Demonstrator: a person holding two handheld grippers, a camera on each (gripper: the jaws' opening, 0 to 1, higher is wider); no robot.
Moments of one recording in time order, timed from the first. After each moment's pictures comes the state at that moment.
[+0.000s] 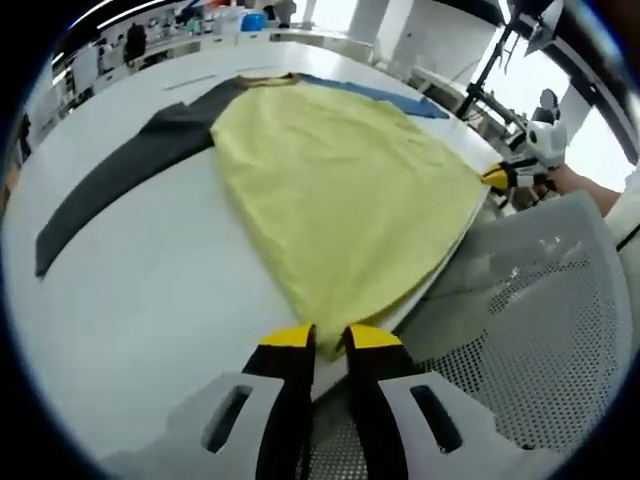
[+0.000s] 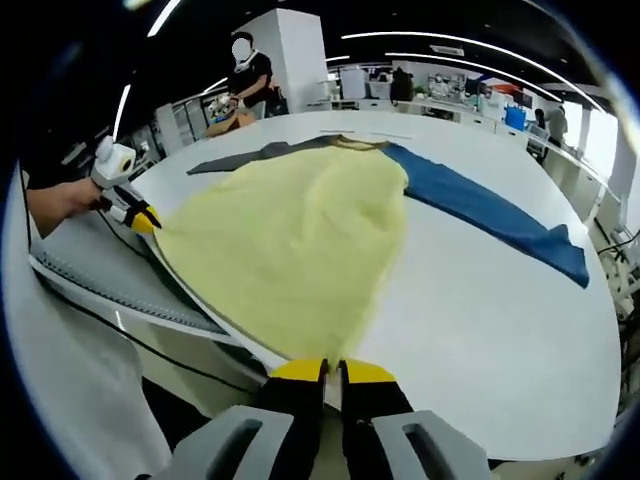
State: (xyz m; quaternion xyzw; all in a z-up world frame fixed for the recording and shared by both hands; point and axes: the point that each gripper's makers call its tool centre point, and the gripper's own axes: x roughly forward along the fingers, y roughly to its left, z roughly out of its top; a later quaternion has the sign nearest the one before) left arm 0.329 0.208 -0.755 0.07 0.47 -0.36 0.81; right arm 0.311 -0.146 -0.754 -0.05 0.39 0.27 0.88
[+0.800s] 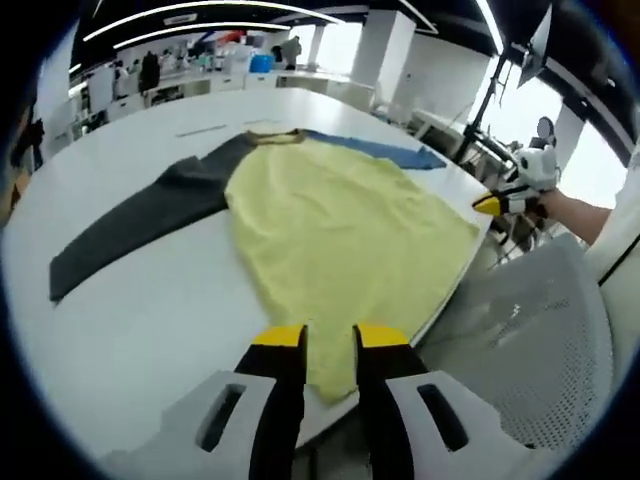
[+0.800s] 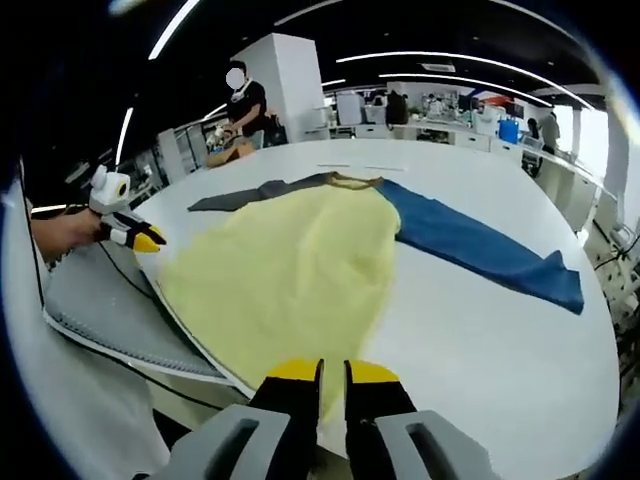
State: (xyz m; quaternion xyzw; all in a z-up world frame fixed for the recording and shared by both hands) left arm 0.357 0.186 -0.705 0.01 0.35 -0.37 0.86; right arm 0.341 -0.143 -0.721 -0.01 0.34 0.26 0.90
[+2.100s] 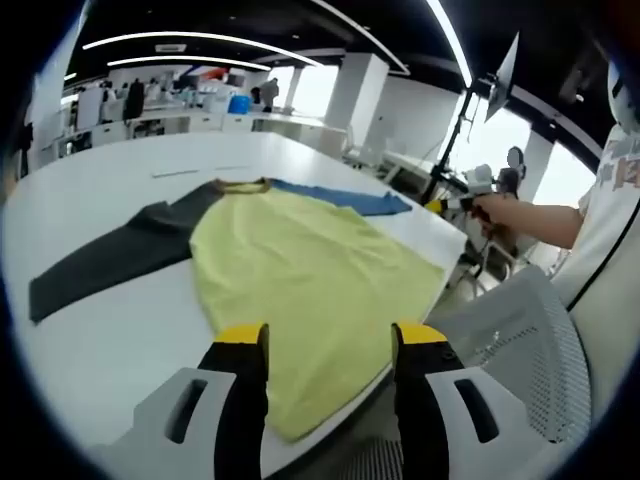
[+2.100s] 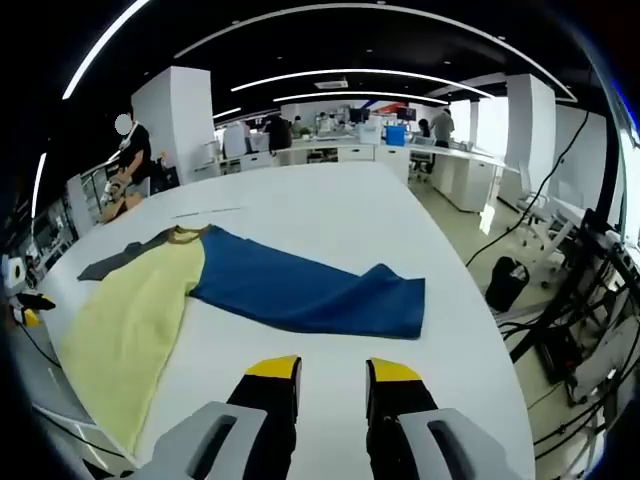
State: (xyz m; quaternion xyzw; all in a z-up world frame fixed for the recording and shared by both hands) left arm 0.349 0.155 -0.672 -0.02 0.29 -0.41 0.86; right arm 0.430 -0.334 -0.703 0.02 0.31 0.03 0.95
